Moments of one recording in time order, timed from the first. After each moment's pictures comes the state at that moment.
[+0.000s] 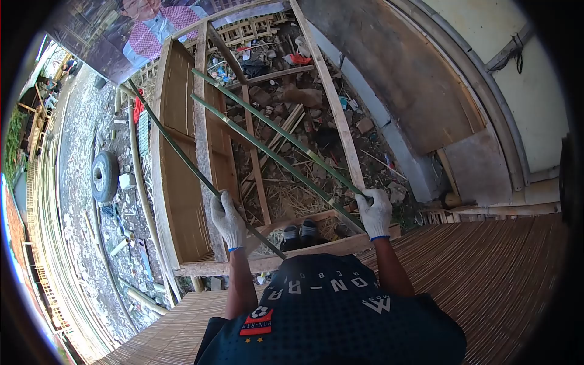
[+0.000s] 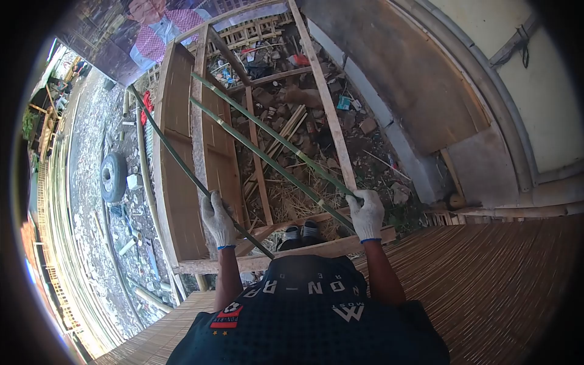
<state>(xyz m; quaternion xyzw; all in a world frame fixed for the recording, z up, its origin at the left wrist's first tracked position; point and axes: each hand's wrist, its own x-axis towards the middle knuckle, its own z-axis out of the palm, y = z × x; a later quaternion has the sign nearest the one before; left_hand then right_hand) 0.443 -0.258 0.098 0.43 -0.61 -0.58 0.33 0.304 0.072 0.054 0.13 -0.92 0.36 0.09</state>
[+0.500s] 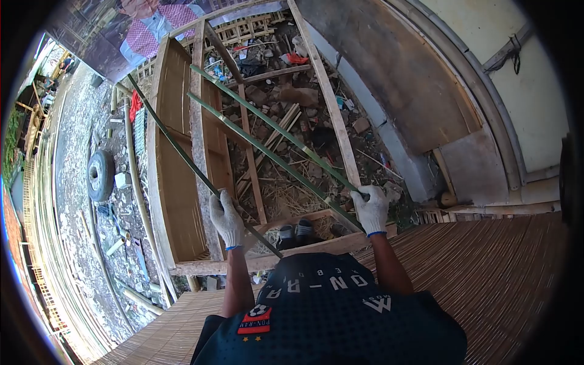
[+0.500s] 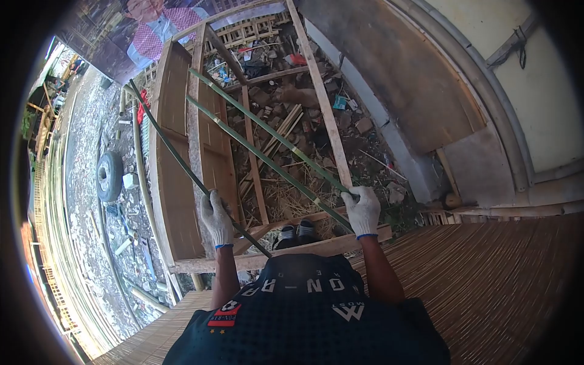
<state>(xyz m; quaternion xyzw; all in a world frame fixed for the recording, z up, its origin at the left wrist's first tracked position) 0.445 -0.256 0.089 0.42 -0.63 -0.57 0.32 0.300 0.073 0.056 0.12 -0.93 0.35 0.07</state>
